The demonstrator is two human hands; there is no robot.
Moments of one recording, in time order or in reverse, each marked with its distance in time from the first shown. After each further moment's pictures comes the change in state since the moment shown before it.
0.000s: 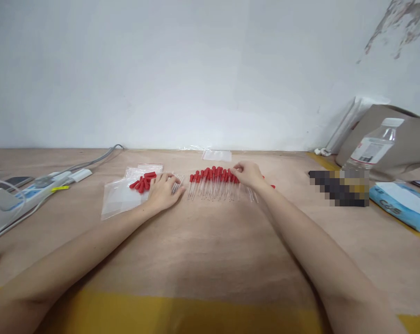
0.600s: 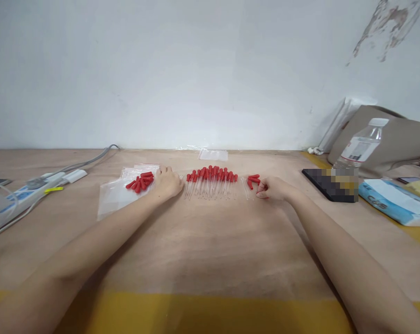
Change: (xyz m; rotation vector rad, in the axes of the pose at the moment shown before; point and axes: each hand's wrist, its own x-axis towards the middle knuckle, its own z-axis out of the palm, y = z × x) left_hand 0.039 0.016 0.013 0.258 -0.164 -0.069; right_hand -0.040 0.068 -0.053 -0.134 -0.487 0.113
